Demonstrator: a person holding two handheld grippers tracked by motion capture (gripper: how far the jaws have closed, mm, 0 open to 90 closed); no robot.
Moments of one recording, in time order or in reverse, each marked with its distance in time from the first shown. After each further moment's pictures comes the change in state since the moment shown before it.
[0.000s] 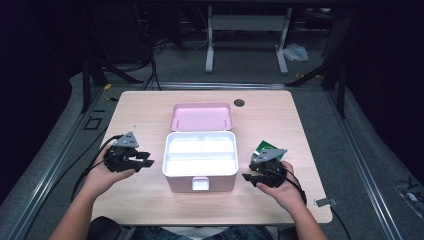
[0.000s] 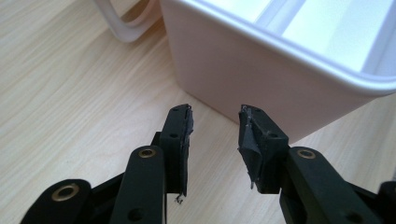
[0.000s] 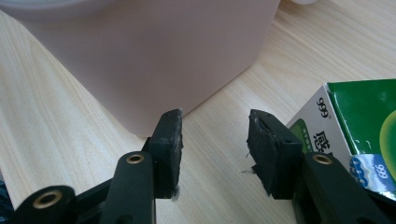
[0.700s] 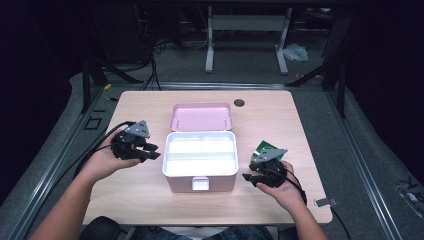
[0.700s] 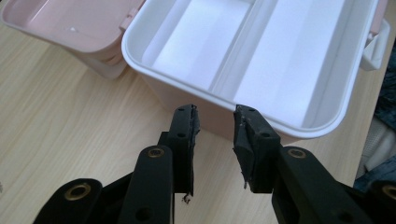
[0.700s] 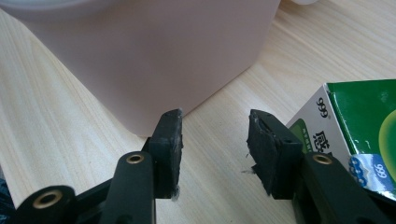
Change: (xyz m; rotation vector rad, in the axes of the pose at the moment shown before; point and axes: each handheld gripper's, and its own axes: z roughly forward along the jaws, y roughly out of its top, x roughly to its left) left arm -0.008 0.058 -0.010 0.125 -0.050 0.168; right arm 0.000 0.000 -0.001 0.000 0.003 -0.002
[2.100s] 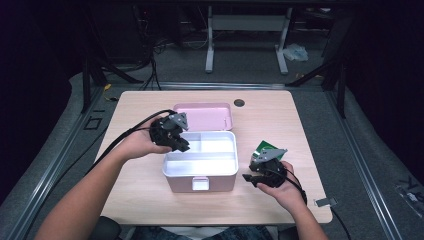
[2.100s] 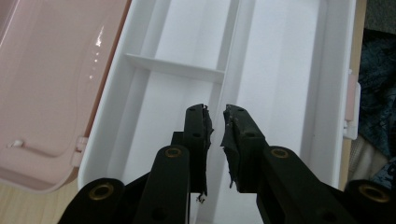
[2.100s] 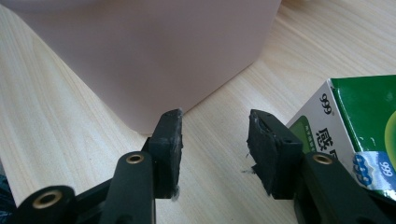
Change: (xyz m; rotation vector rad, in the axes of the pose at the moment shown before) left arm -0.007 0.087 0.050 0.098 -0.143 0.178; right arm -0.001 -0.002 0.002 0.009 0.011 0.003
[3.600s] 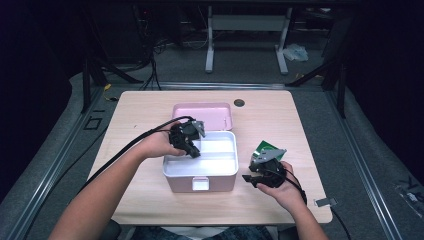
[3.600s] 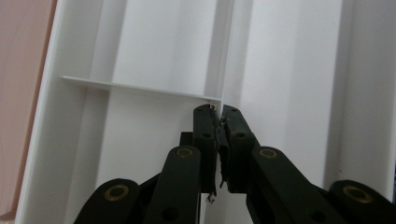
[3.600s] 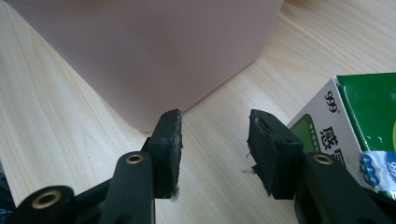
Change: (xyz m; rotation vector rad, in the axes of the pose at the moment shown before) left arm 0.007 0.018 0.049 0.132 -0.099 0.025; right arm 0.000 -0.001 0.002 0.010 0.006 -0.006
